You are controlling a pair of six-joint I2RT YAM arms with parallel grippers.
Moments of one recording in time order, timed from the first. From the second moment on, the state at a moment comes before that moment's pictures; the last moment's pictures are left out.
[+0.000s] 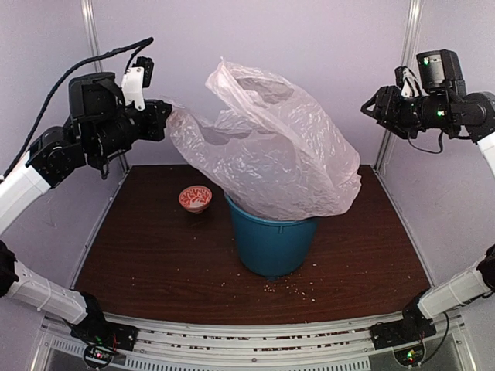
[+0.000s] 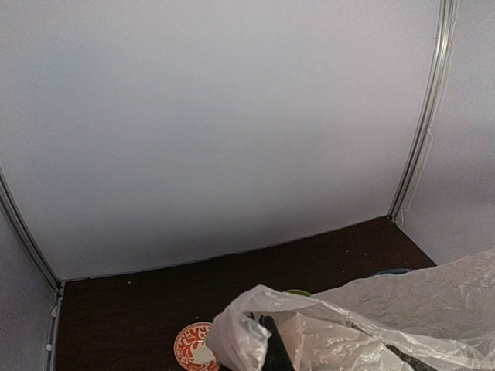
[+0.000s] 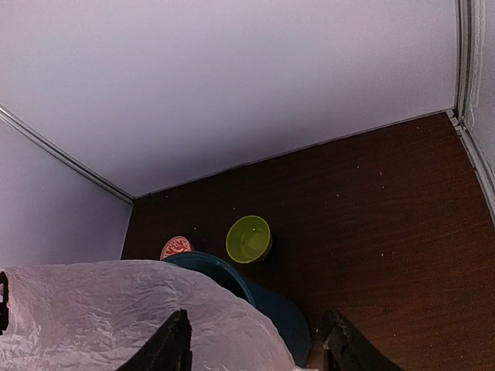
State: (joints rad) left arm -0.87 1.23 1.53 -0.43 -0.49 -0.14; right arm 0.49 1.33 1.95 -1.07 0.13 0.63
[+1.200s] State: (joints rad) left arm -0.75 1.32 1.59 -0.50 -0.37 -0.21; right arm 0.44 1.26 1.52 -0.89 -0.45 0.57
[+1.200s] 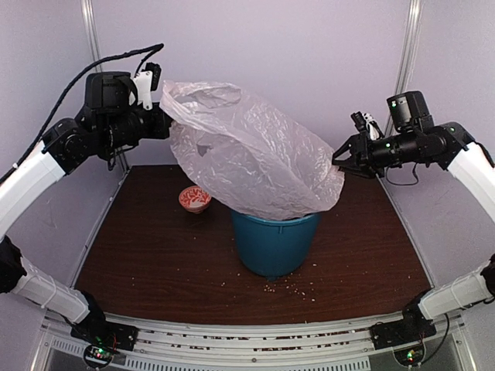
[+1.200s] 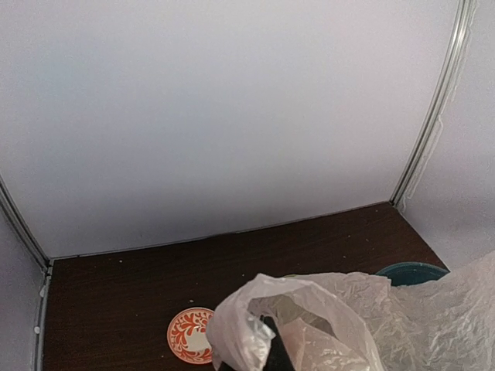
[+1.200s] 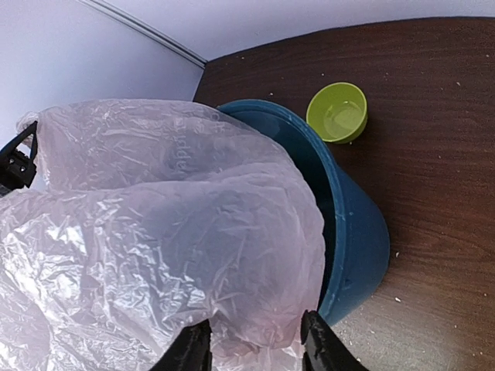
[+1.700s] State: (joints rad) left arm -0.75 1.28 1.57 -0.42 -0.33 -0.25; right arm 0.57 1.56 1.69 -0.77 -0.48 0.60
